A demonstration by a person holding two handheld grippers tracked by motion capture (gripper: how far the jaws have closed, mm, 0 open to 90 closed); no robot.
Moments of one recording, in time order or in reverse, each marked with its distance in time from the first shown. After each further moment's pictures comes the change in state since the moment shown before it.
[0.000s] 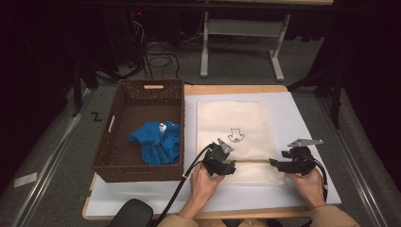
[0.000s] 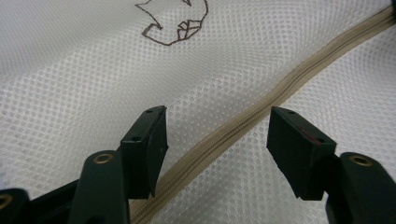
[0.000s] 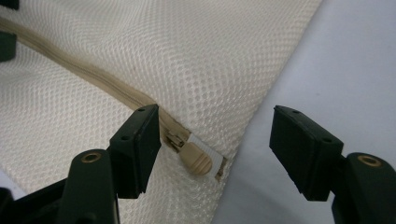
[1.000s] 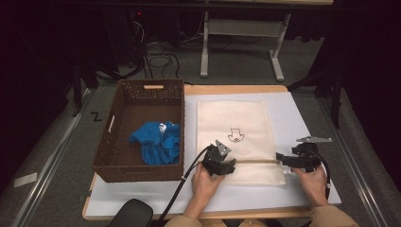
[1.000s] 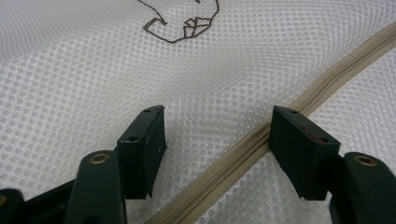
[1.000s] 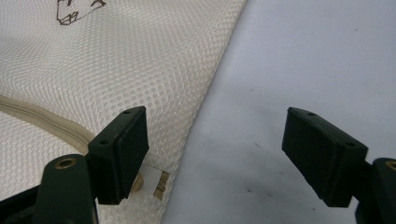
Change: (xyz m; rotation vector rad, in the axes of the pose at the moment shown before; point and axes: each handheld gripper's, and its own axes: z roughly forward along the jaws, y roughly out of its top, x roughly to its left) left arm 0.008 -0.016 0.021 -0.091 -0.015 -0.040; right arm -0.025 -0.004 0.003 -0.022 -0.094 0.147
